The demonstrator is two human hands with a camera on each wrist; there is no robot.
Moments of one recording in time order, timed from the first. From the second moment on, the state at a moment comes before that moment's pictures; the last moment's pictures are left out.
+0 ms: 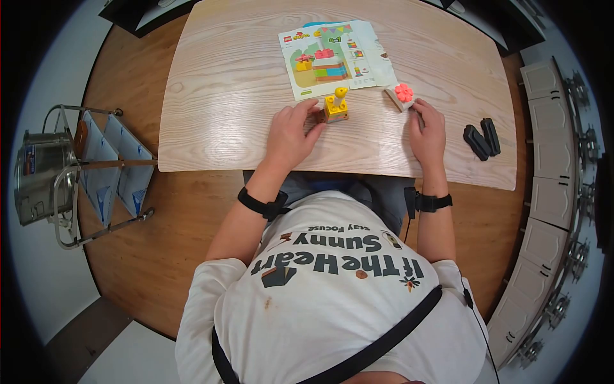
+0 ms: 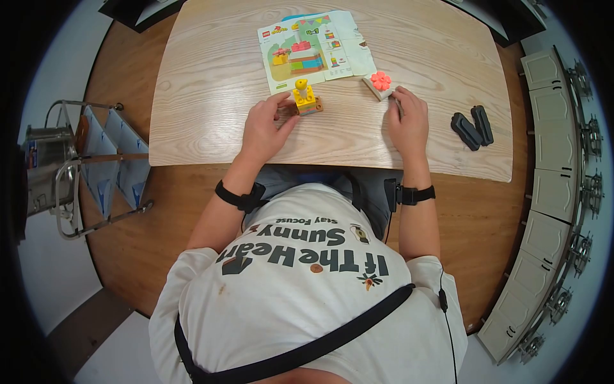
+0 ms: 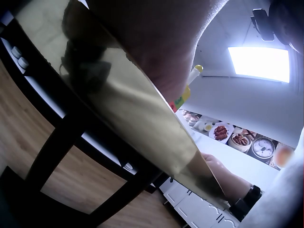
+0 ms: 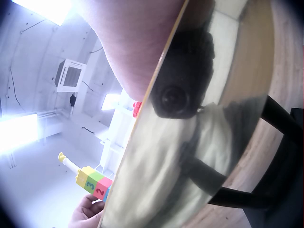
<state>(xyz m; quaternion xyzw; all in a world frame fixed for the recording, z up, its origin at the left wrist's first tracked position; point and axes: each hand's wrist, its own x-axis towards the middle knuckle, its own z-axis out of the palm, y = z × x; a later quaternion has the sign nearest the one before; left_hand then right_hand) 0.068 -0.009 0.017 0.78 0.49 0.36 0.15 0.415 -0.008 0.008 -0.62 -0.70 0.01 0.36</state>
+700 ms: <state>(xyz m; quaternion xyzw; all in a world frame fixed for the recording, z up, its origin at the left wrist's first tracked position) 0.069 -0.013 0.014 0.77 0.49 0.36 0.17 0.415 -0.013 0.008 -0.63 -0.69 0.02 0.36</state>
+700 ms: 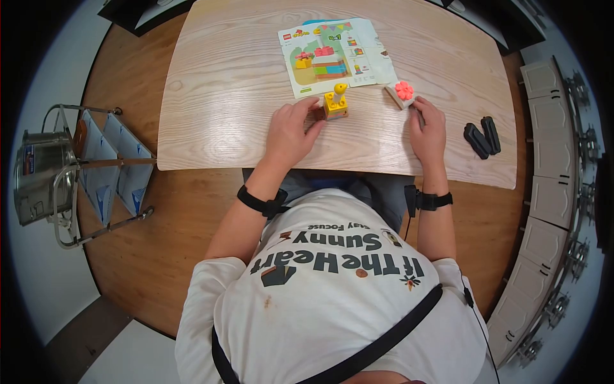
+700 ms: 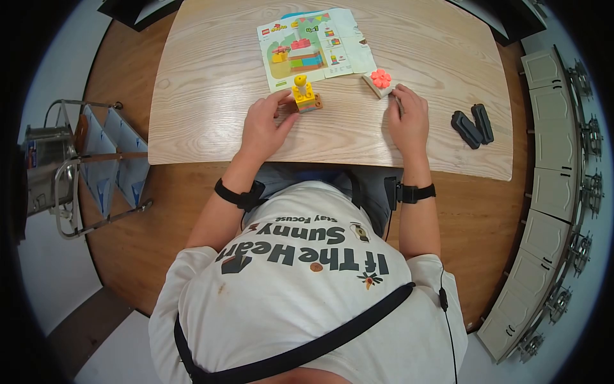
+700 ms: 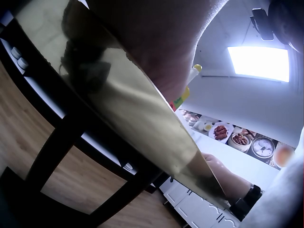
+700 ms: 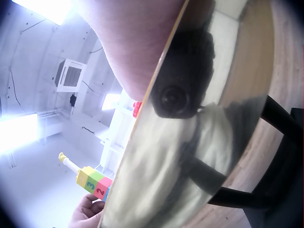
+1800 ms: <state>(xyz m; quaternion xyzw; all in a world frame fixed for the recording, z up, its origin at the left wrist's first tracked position) 0.068 -0.009 0.018 0.78 0.50 0.36 0.14 0.414 -0.008 0.009 -0.62 -0.70 0.01 0.36</state>
